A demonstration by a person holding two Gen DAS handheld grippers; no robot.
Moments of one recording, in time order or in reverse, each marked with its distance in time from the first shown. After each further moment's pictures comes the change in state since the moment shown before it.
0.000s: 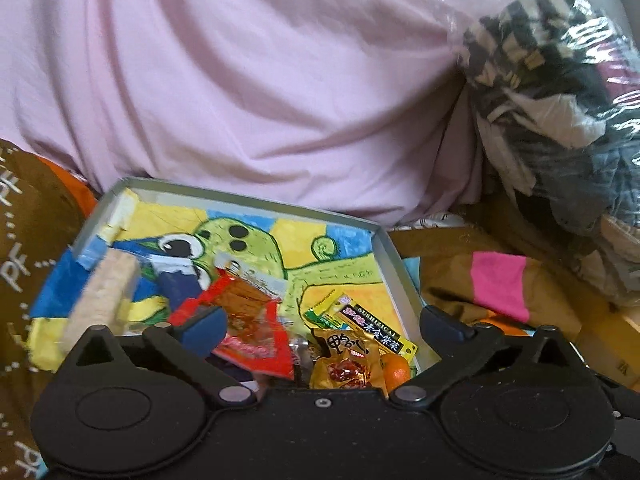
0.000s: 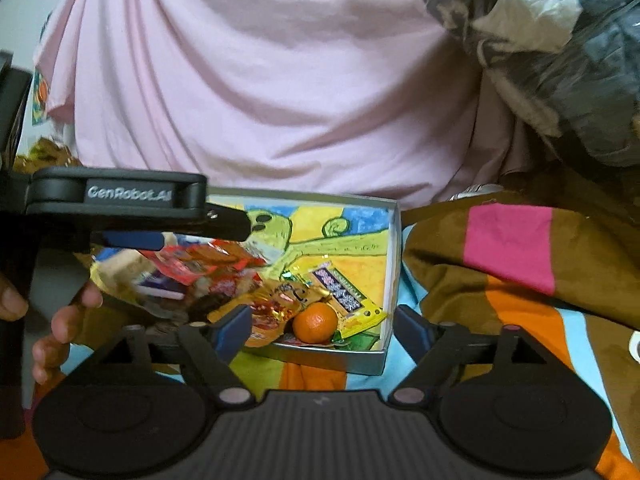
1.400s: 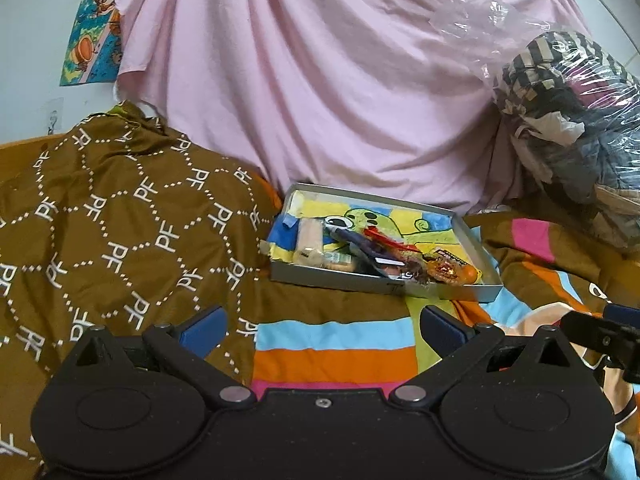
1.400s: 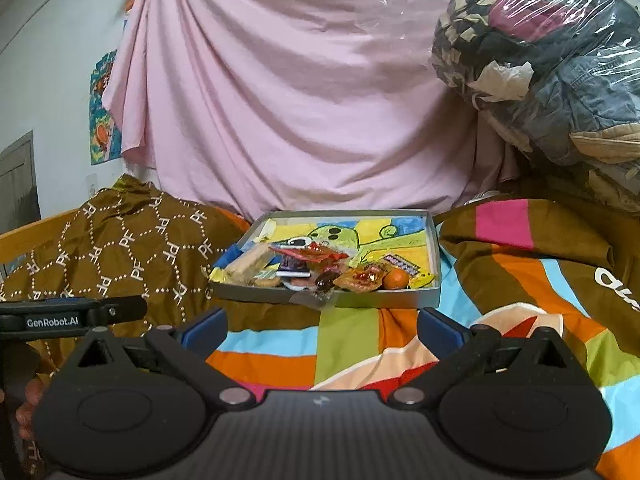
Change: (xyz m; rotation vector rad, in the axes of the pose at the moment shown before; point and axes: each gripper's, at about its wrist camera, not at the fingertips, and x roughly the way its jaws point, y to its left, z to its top) left arm -0.230 0.050 -0.104 0.036 -0.107 0.258; right arm -0.154 0.078 -0.044 0.066 -0.072 0.060
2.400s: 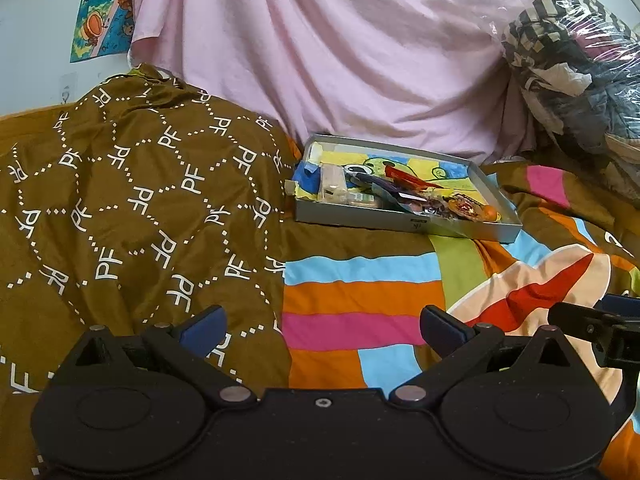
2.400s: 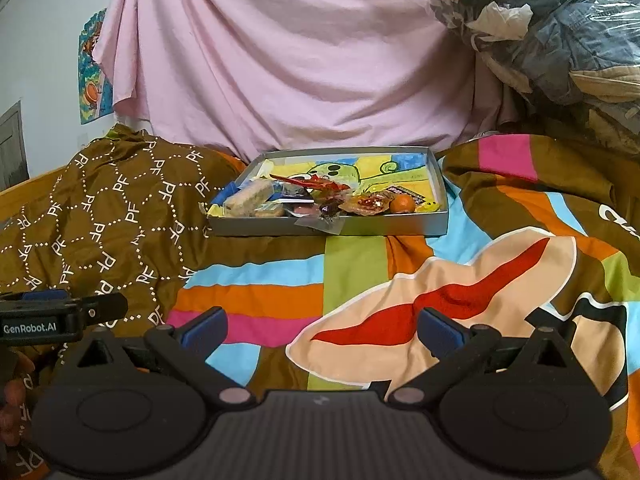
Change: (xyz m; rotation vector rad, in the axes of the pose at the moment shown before) left arm -0.006 0.015 -0.042 0.036 0.098 0.042; right arm 0.014 0.017 -0.042 0.027 0.128 -0.027
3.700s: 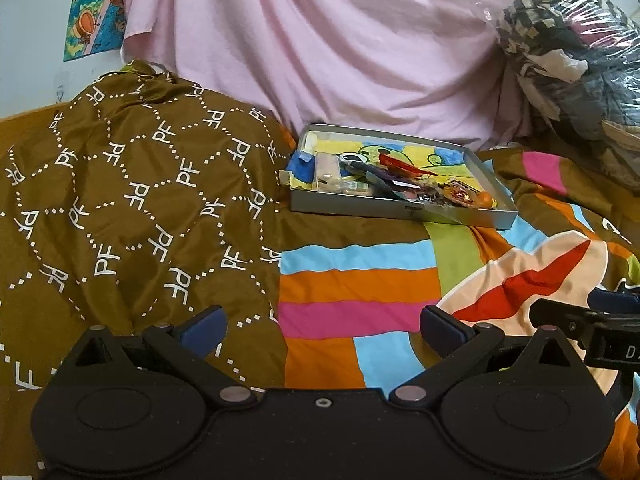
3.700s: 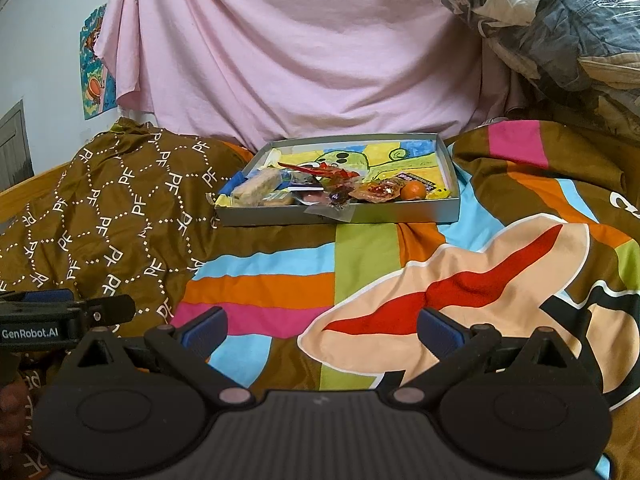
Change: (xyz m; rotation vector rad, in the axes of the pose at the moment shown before) left arm -0.003 -0.007 0.001 0.022 0.041 0.000; right arm 0.005 0.004 0.000 0.011 0.030 0.023
